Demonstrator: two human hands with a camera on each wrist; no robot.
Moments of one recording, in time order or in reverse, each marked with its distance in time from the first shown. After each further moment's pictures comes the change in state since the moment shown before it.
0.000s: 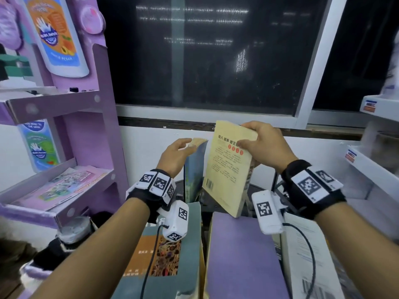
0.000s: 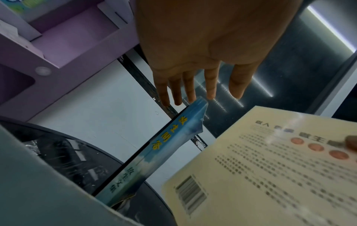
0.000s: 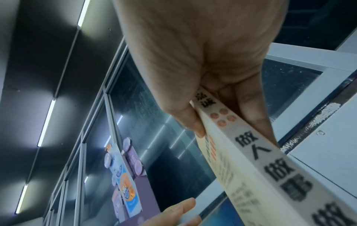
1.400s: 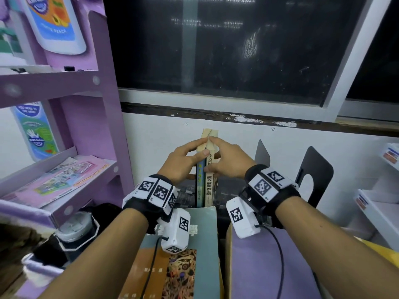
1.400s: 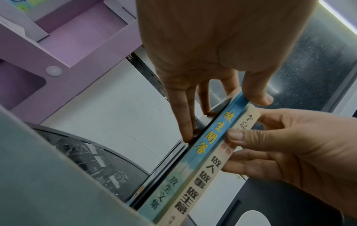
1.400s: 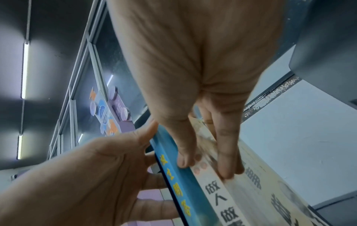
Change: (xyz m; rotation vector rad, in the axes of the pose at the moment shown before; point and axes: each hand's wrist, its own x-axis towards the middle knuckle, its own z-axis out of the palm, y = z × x) left_hand 0.015 -0.037 -0.014 -0.176 -0.213 -0.062; right_hand 0.058 0.015 0.125 -0.038 -0.409 -0.020
